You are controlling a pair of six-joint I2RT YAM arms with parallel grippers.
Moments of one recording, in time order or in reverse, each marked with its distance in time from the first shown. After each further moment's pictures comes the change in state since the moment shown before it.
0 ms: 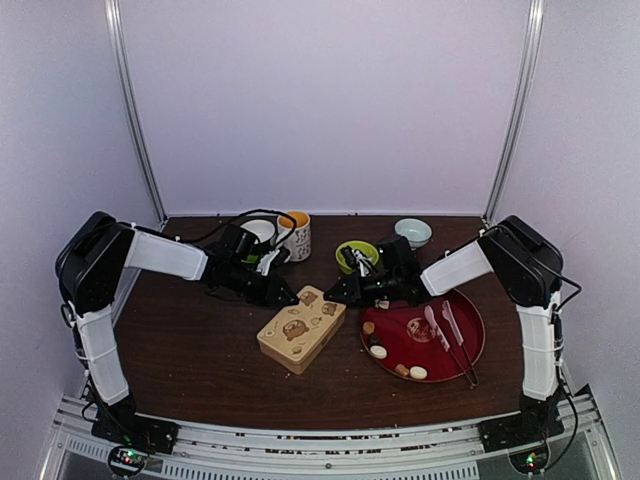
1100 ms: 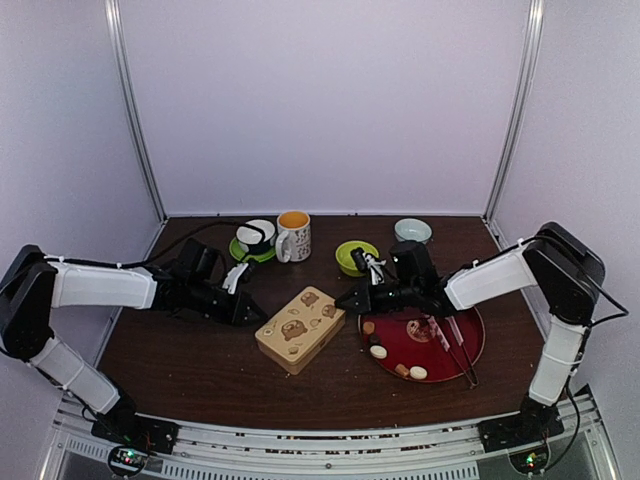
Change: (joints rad) left arm -0.013 -0.454 -0.357 -0.038 -0.082 -0.004; right arm 0.074 -0.299 -0.249 -0.004 0.187 -0.062
